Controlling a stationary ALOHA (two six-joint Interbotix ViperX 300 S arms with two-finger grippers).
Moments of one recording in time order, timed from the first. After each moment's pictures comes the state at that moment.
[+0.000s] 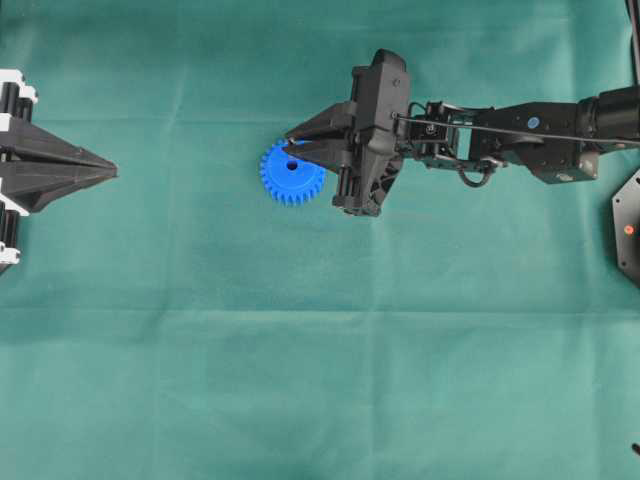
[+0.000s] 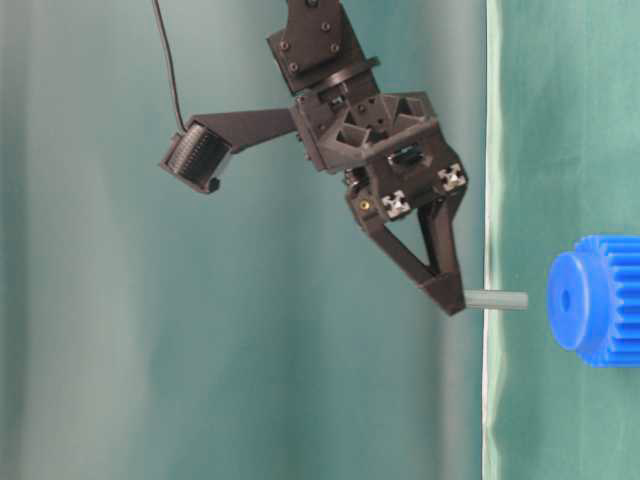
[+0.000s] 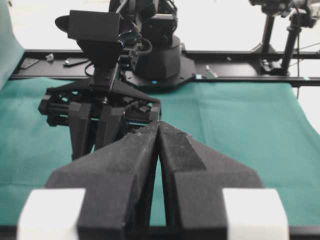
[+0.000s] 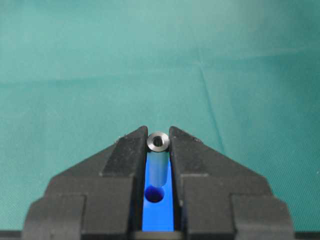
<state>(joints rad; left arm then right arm) -0.01 -0.96 1.17 0.01 -0.23 -0.01 -0.15 0.14 0.66 0.02 -0.41 -0.04</state>
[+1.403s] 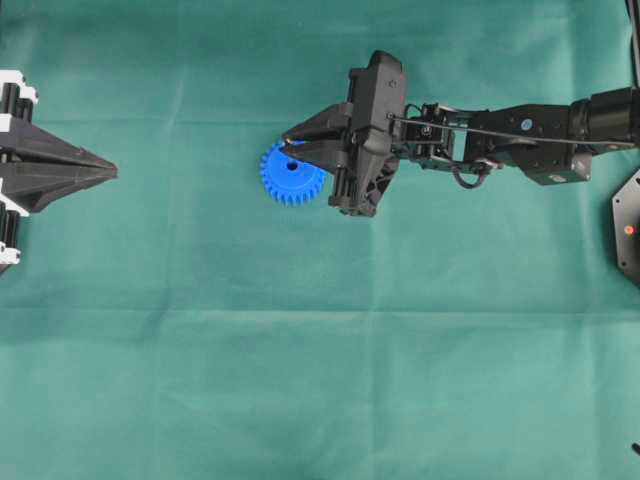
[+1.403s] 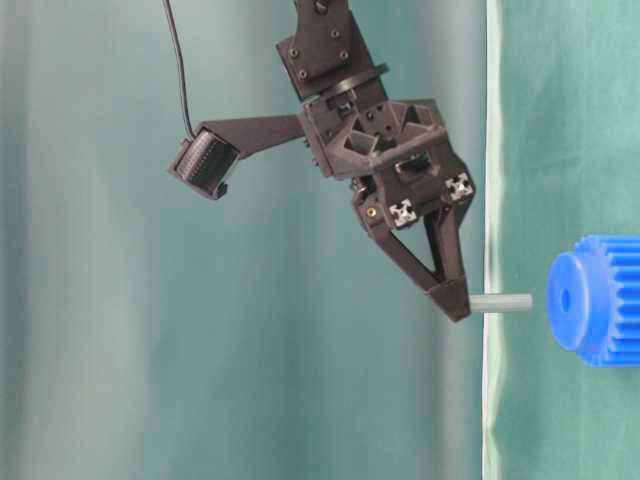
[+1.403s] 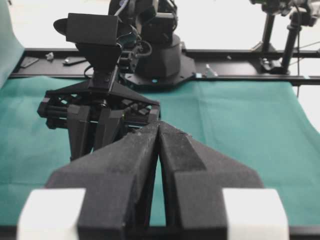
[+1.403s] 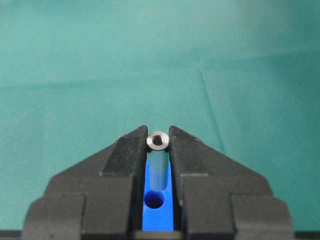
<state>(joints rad) -0.01 -0.96 1.17 0.01 -0.23 -0.01 -0.15 0.15 0.65 0.03 -0.44 -0.04</state>
